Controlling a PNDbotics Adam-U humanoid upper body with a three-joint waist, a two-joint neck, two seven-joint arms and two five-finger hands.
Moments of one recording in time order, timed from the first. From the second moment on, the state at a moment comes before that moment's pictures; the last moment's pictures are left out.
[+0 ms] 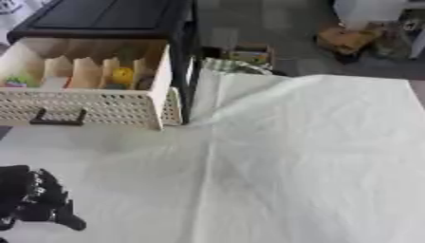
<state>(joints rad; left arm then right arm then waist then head) -0.25 1.01 -0.22 -1.99 -0.55 -0.64 -0.34 -0.51 -0.72 -0.09 -1.98 -0.09 -0.10 -0.38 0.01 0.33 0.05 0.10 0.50</state>
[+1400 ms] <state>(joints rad) -0.31 1.02 -0.13 -1.99 -0.36 -0.23 -0.52 -0.49 -0.72 -0.10 -1.98 -0.10 -0.16 -0.41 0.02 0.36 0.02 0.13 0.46</state>
